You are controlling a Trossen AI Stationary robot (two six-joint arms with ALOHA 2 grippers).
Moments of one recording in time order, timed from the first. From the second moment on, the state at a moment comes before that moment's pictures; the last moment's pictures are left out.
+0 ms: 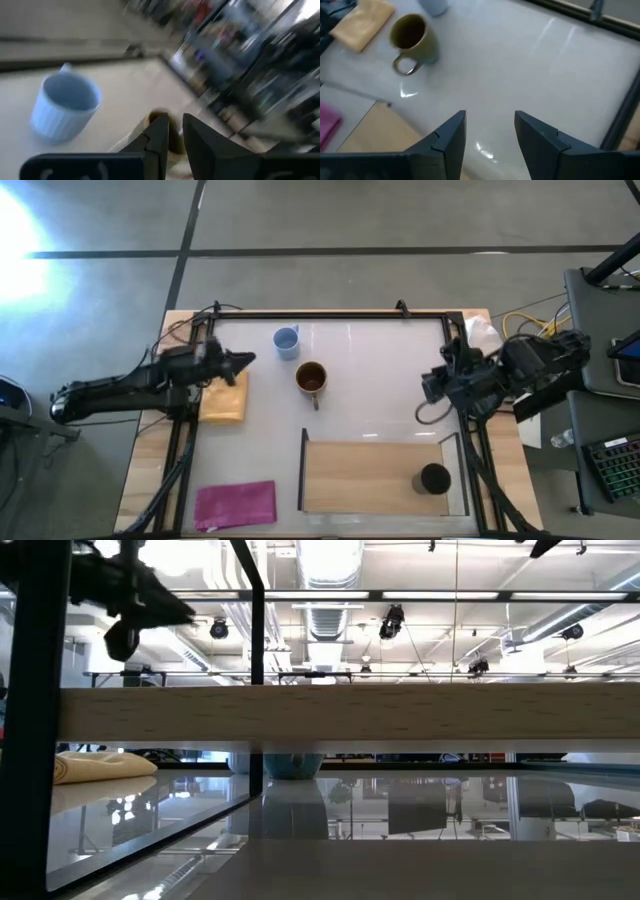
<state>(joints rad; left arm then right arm) 0.22 0.53 0.43 -0.16 -0.19 -0.69 0.40 1.13 1.47 -1.57 0.58 1.35</state>
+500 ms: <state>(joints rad) 0.23 1.22 0.86 -0.28 -0.04 -0.49 0.18 1.13 1.45 -1.57 0.54 1.25</state>
